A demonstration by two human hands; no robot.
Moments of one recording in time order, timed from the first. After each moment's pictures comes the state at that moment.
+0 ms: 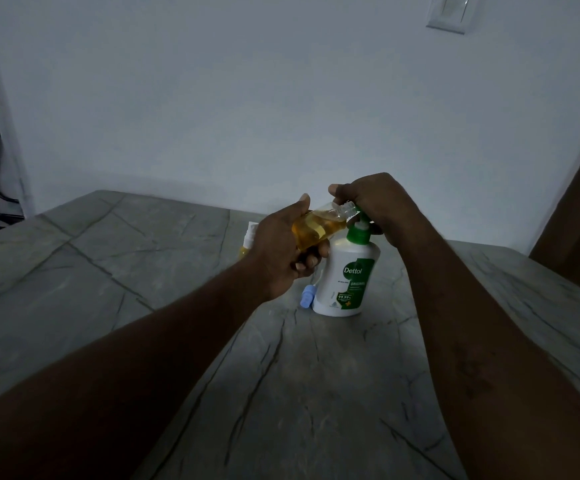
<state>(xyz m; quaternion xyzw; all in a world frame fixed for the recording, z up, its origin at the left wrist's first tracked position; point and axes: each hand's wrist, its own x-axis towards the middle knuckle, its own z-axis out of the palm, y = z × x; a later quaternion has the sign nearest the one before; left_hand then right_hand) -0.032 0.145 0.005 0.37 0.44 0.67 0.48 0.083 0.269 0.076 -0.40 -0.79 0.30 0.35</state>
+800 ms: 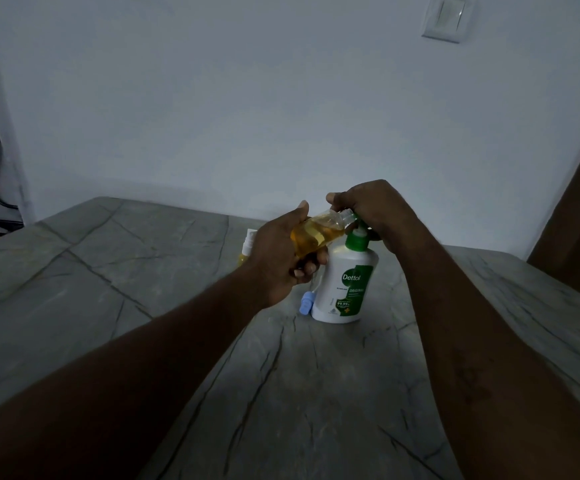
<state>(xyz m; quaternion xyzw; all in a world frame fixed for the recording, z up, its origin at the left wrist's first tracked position) -0.032 0.145 0.006 0.37 0.44 0.67 0.47 0.083 0.266 0.079 -0.40 -0.80 0.30 0.34</state>
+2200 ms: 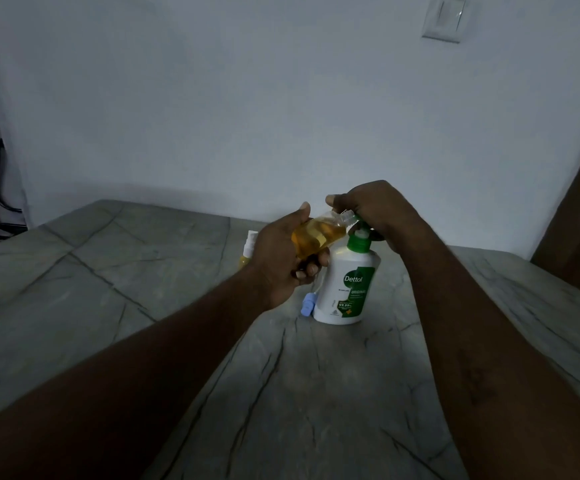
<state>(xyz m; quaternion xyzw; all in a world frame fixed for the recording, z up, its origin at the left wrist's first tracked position) -0.031 0.143 0.006 0.37 0.43 0.67 0.48 0.084 0.269 0.079 -0.39 -0.80 0.32 0.32</state>
